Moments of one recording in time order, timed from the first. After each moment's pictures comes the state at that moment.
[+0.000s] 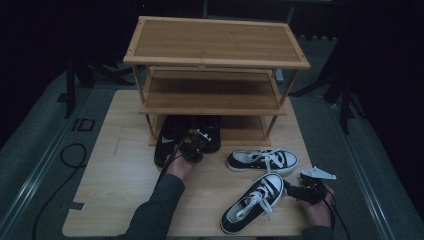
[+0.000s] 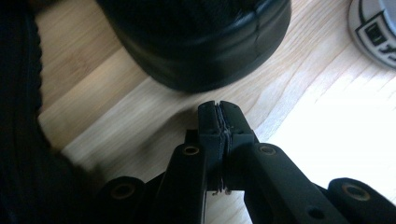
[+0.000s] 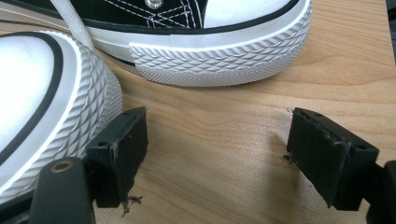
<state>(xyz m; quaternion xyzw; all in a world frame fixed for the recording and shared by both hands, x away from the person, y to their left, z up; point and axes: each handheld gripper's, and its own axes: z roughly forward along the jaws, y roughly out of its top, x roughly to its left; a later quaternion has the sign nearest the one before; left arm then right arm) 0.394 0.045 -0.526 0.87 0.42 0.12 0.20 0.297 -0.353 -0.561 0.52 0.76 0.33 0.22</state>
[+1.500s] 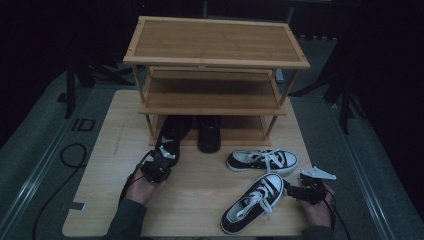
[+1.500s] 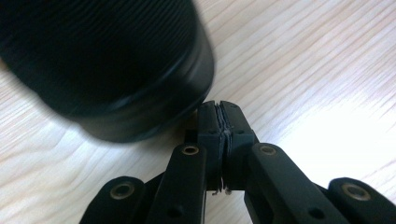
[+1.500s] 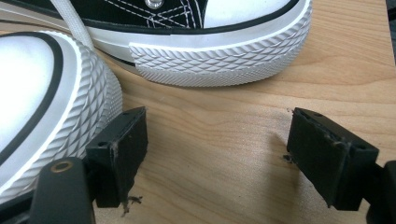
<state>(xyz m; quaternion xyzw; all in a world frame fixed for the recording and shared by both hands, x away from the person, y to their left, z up) 0.318 0.147 -0.525 0.86 0.45 0.14 0.20 0.297 -0.353 -0.561 0.52 0.76 0.33 0.22</state>
